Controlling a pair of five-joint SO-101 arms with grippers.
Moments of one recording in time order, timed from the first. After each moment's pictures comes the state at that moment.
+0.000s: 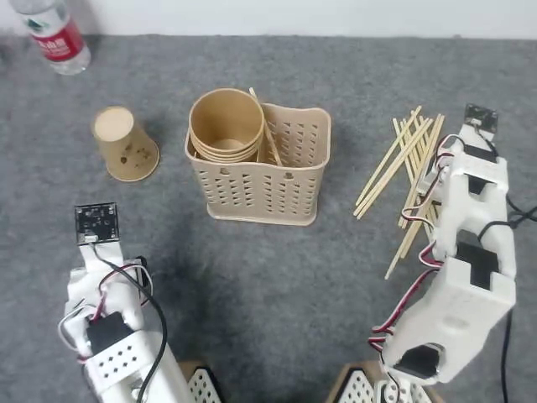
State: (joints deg) left arm -37.5 -85.2 97.0 45.2 -23.0; right arm 15.6 22.1 7.2 56.2 -3.2
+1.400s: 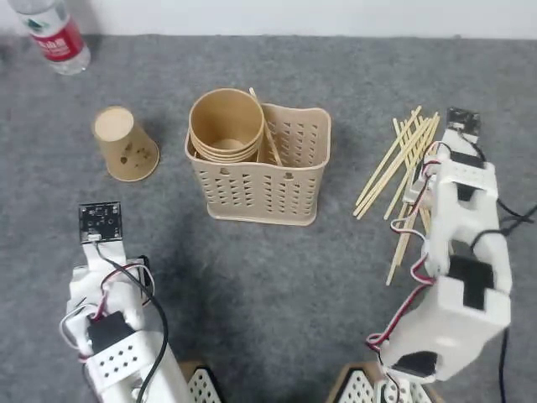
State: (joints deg) left arm -36.4 -85.2 97.0 45.2 -23.0; right arm 12.0 14.3 16.0 54.6 -1.1
